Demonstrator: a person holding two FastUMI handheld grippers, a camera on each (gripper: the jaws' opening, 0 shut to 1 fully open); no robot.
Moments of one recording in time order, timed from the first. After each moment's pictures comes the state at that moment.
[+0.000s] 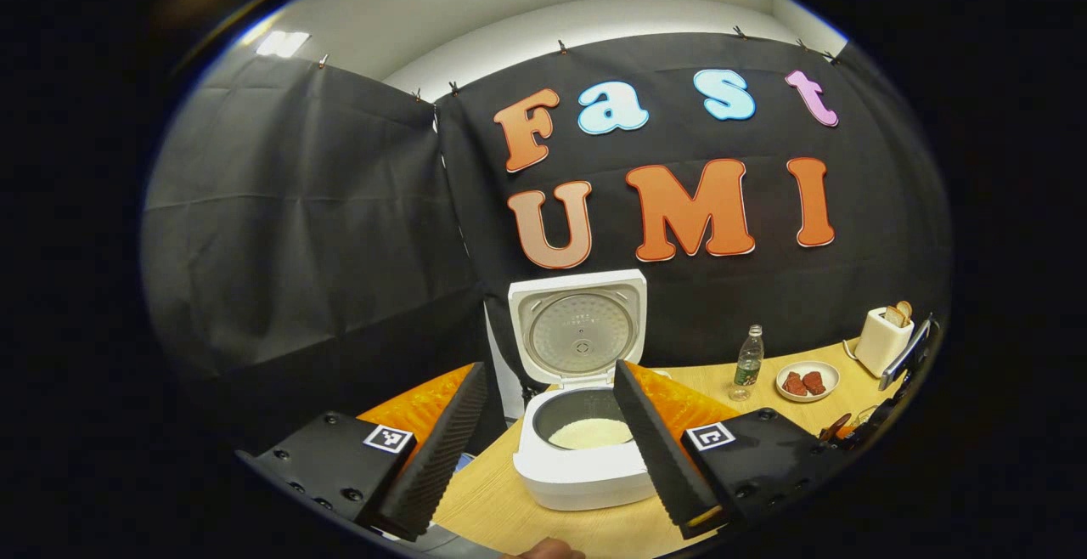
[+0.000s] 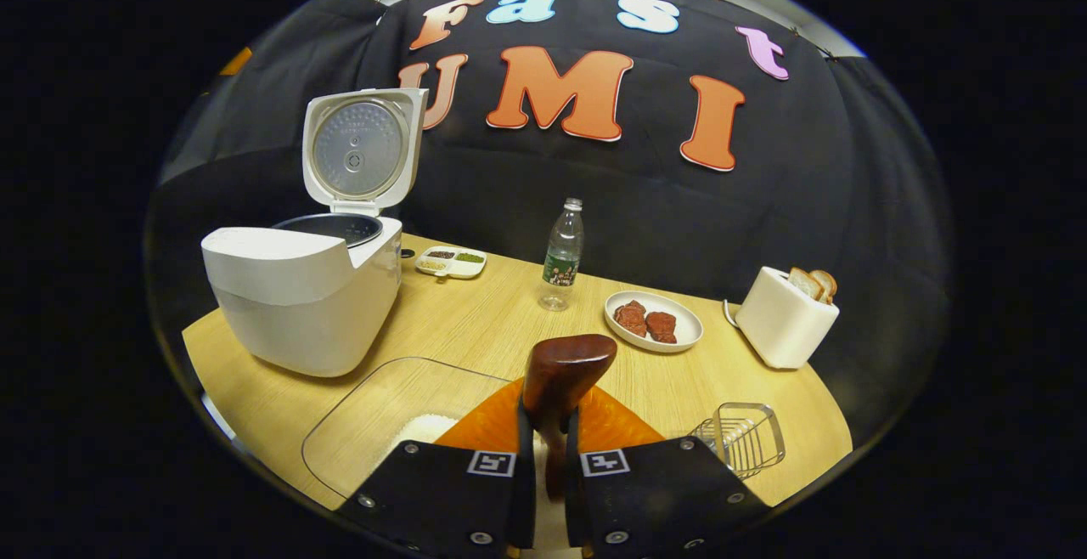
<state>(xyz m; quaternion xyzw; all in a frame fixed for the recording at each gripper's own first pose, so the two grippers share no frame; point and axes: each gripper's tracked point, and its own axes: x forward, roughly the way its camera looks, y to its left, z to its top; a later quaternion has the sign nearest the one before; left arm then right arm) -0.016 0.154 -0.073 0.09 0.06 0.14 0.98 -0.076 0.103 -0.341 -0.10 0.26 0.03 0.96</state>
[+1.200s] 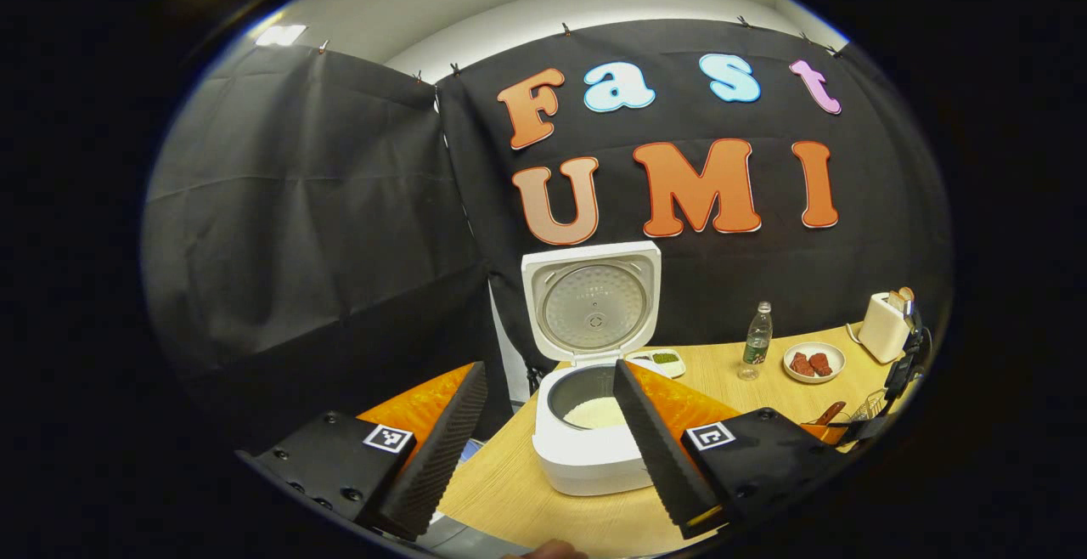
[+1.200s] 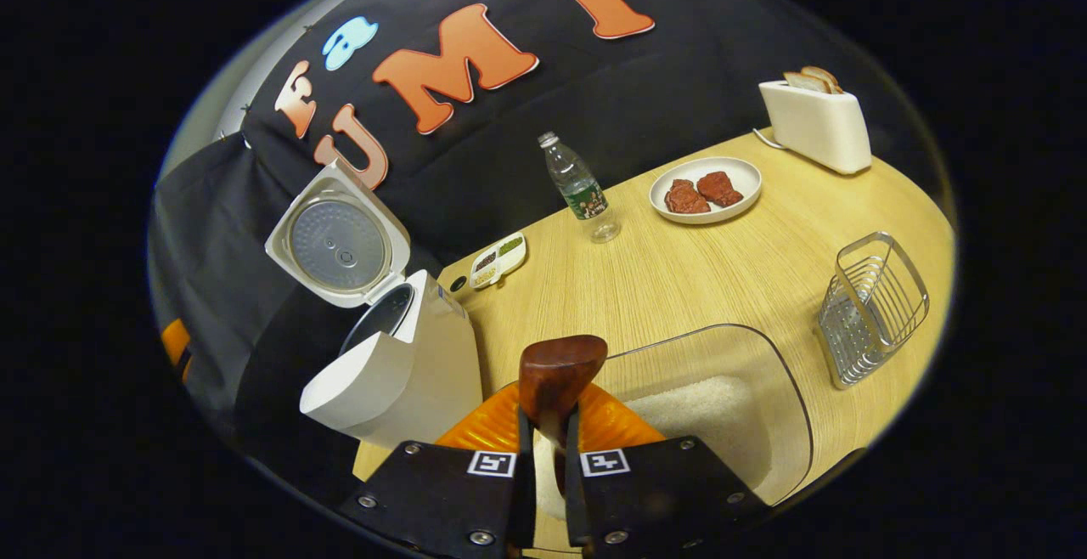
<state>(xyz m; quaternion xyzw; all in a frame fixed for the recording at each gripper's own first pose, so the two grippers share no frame) -0.024 0.184 -0.093 0.09 0.10 0.14 0.98 -0.072 0.147 -0.360 0.25 0.39 0.04 0.89</state>
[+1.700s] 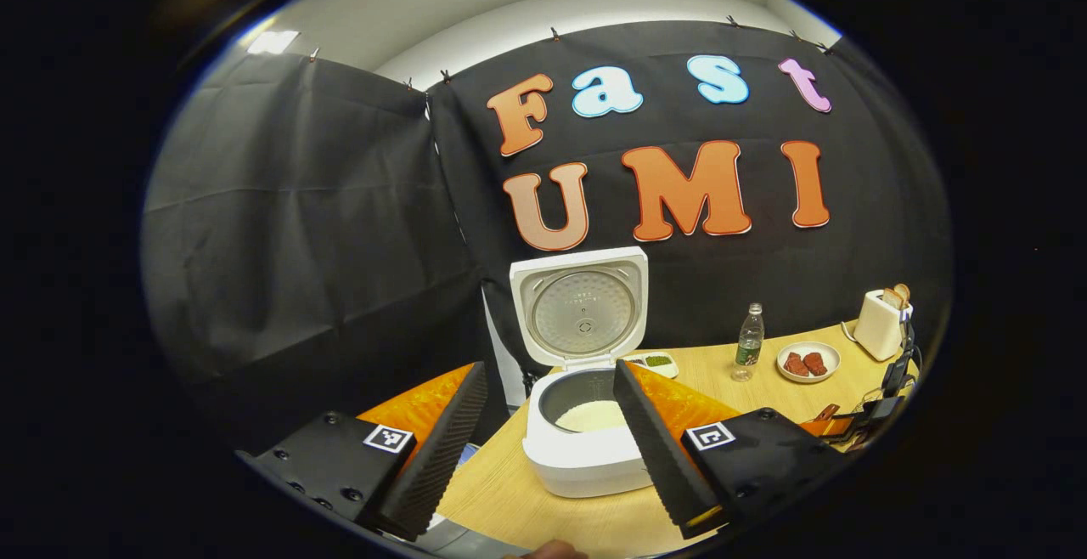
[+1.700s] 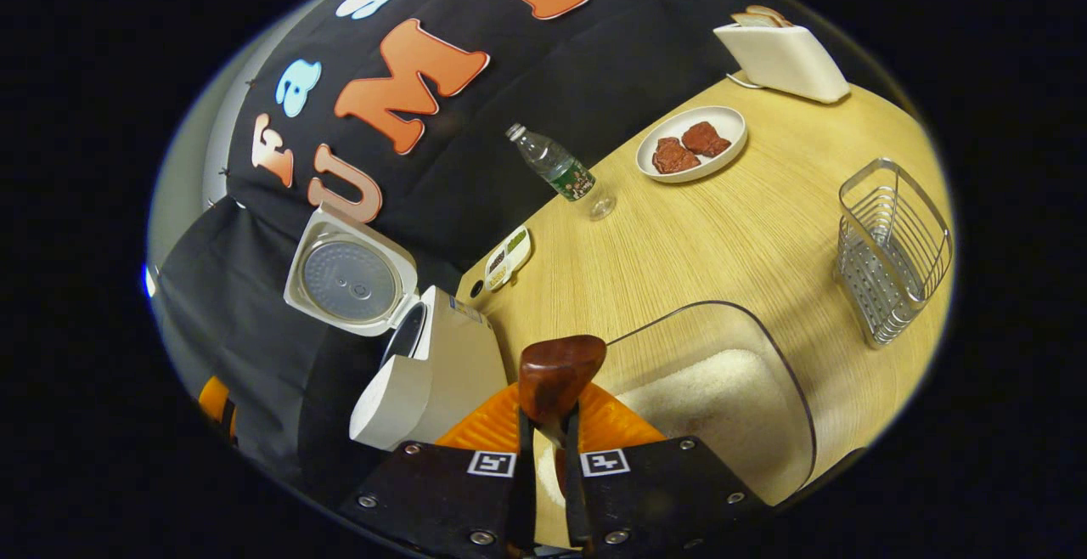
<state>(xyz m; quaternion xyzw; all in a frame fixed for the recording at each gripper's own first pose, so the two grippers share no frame) -0.026 0.166 -0.088 0.10 0.09 0.13 0.98 -0.075 0.137 -0.365 0.36 0.40 0.05 0.84</state>
